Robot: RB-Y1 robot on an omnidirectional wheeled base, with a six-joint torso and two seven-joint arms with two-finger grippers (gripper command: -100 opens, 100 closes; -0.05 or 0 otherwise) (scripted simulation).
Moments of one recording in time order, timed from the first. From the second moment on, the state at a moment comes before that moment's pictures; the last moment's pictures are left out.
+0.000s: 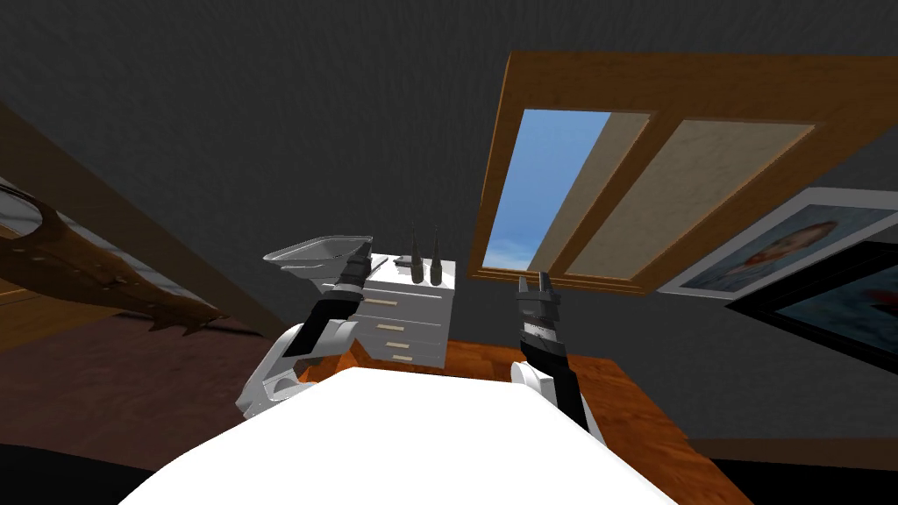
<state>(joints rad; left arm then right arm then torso) 0.32 0.13 0.16 -2.35 -0.08 0.05 -0.14 0.55 0.02 0.03 -2.32 -0.06 -0.40 -0.13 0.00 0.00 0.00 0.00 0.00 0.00</state>
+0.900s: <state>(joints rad) 0.22 0.14 0.20 -2.39 -0.07 0.28 -0.12 0.55 0.02 0.03 -2.32 -0.06 -0.40 -0.13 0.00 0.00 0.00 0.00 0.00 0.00</state>
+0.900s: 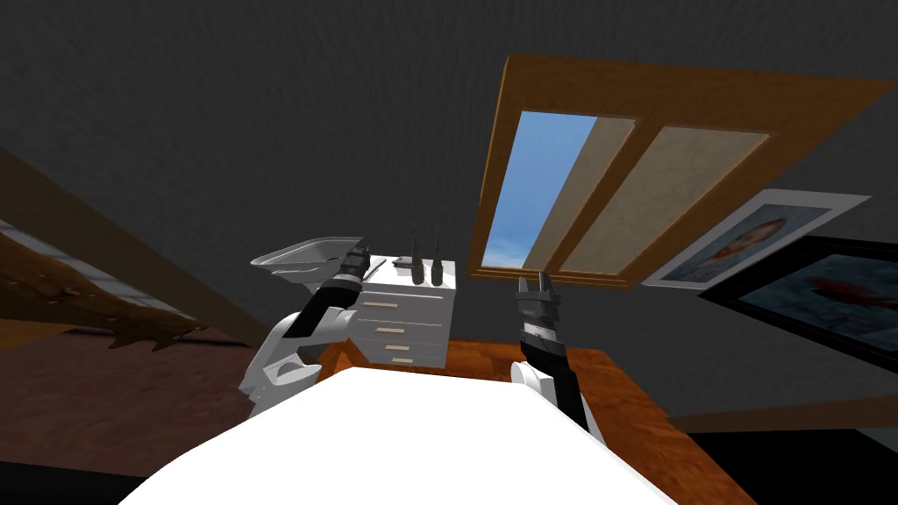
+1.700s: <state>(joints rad) 0.14 0.15 0.23 -2.42 -0.06 0.48 -0.10 0.55 0.02 0.03 -2.32 -0.06 -0.40 -0.13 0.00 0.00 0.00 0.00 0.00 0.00</state>
